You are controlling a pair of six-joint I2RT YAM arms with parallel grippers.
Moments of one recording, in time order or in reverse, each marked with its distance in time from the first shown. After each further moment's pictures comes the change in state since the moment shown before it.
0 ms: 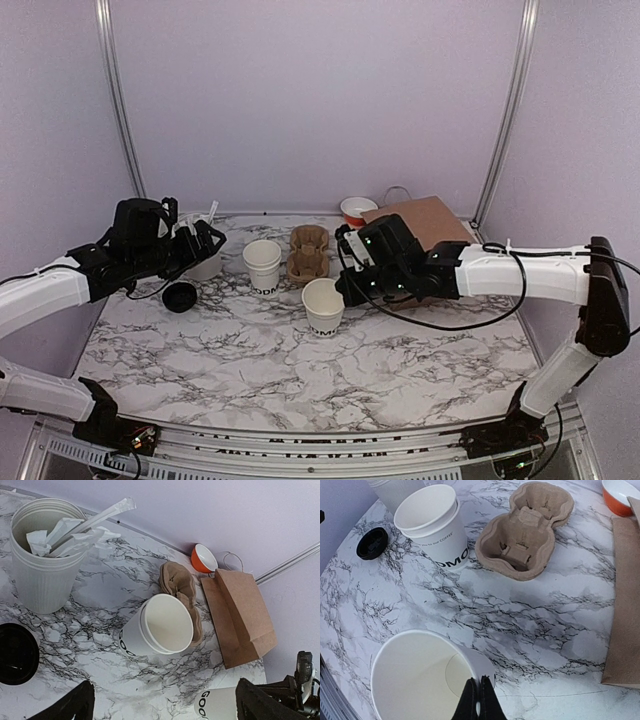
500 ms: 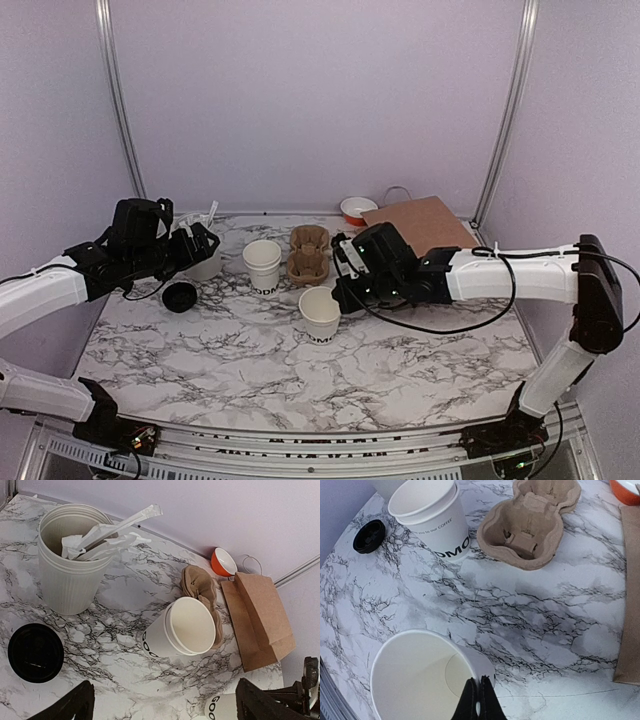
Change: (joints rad) left arm 0.000 -0.016 0.013 -0.082 -0.085 0.035; right arm 0.010 0.038 -0.018 0.037 -0.011 0.026
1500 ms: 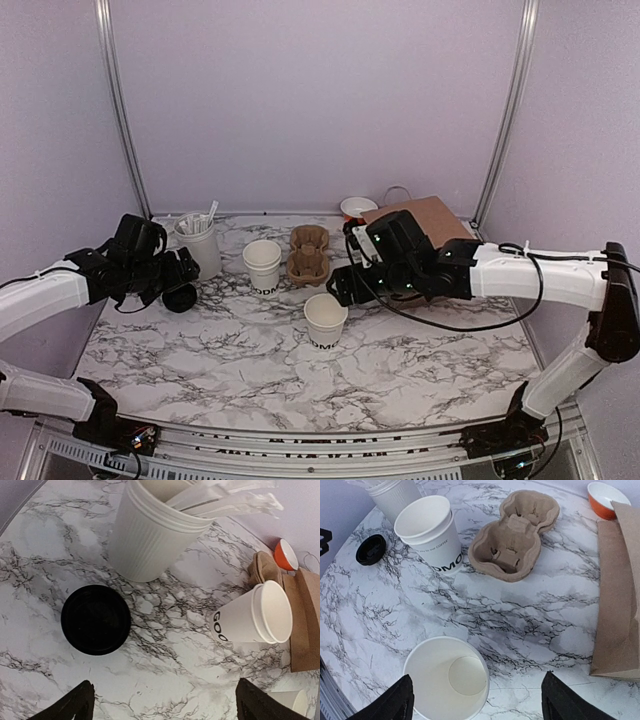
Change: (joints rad) left arm 0.070 0.002 -0.055 -0.176 -0.072 -0.023; right arm 0.004 -0.101 0.003 -0.079 0.070 -0.020
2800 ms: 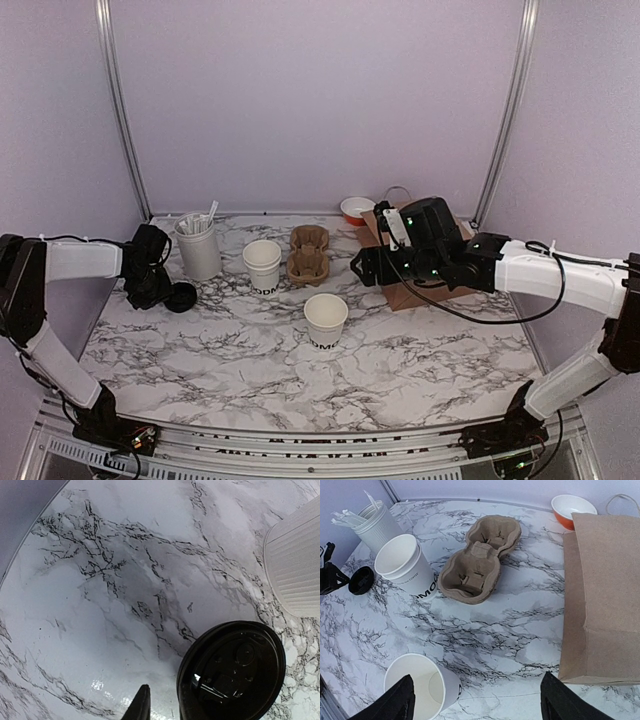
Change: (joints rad) left arm 0.274 0.431 0.072 -0.043 -0.090 0.040; right arm -0.125 -0.121 -0.059 0.035 -0.015 -0.022
